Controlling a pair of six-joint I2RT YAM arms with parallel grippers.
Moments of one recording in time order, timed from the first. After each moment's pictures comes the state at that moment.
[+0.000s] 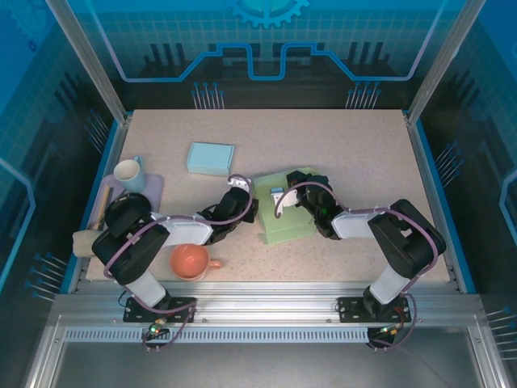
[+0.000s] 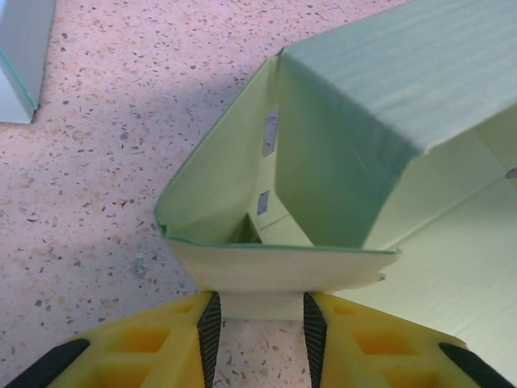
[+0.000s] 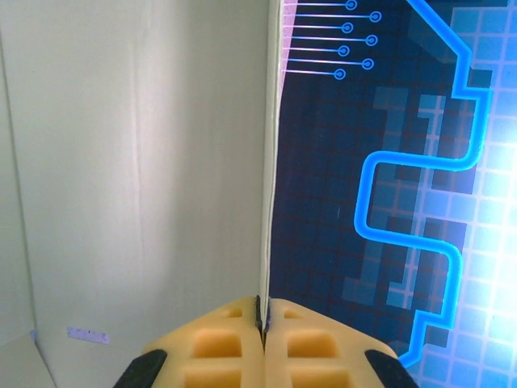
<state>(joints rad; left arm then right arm) -0.68 1.65 0.67 0.32 -0.28 -0.41 0.56 1.65 0.62 0.73 0.13 -1.57</state>
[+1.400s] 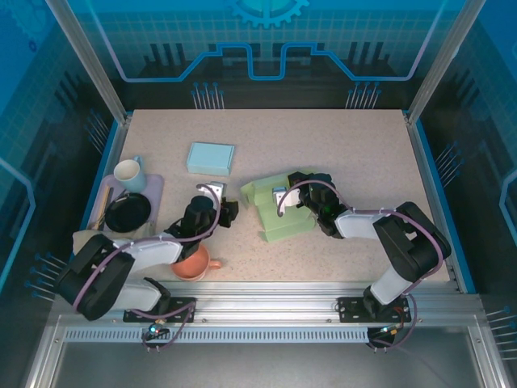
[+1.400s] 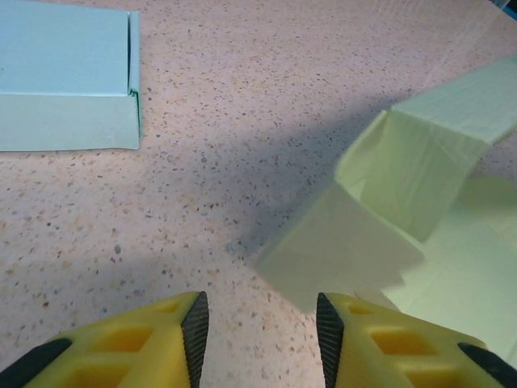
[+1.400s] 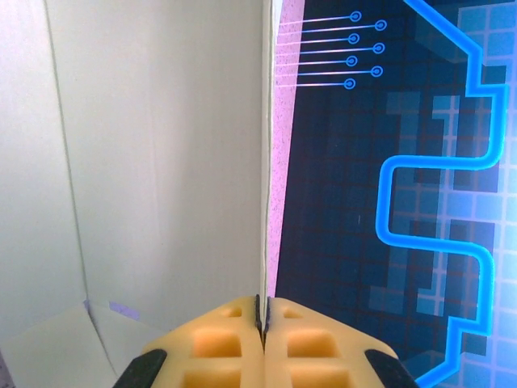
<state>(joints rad) -0.52 1.36 0.38 0.51 -0.10 -0.31 0.53 1.62 0.62 0.66 0.05 -1.48</state>
